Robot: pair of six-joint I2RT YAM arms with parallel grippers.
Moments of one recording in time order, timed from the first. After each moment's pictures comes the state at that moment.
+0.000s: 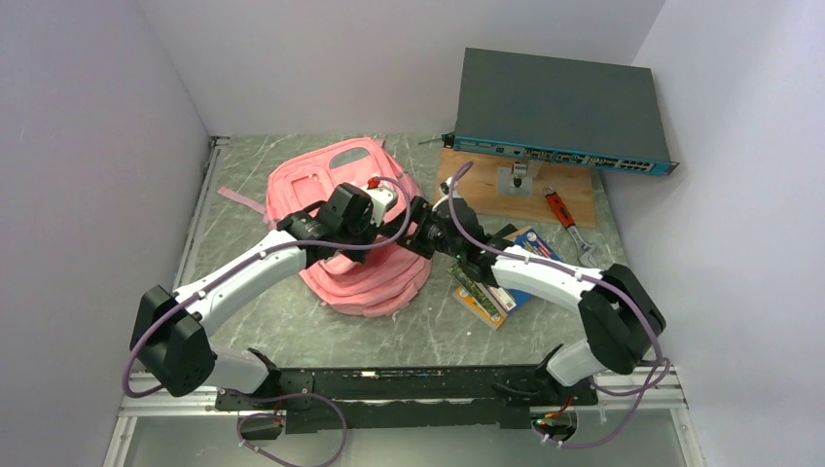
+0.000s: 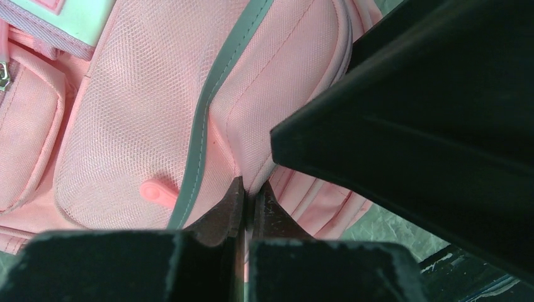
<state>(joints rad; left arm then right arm) -0.68 1.37 1.12 -0.61 -0.03 -0.05 0.75 1.46 0.87 0.21 -0.08 1.07</state>
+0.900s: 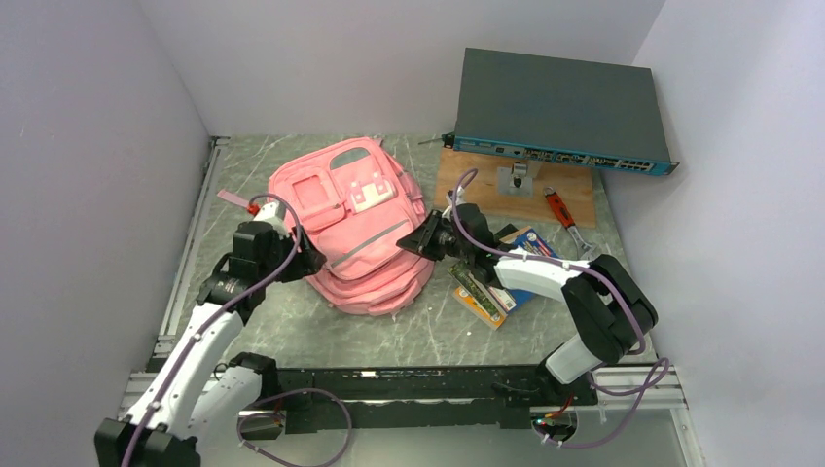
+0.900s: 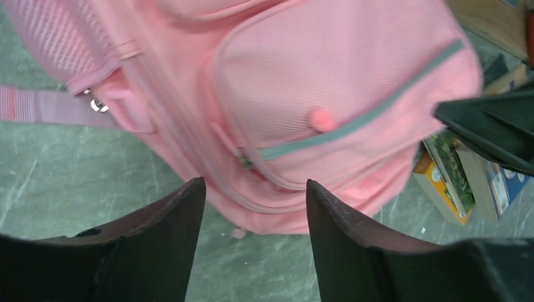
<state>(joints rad) -0.28 0.80 0.69 -0.50 0.08 -0.47 0.65 1.54 0.75 0.37 -0.23 1.04</state>
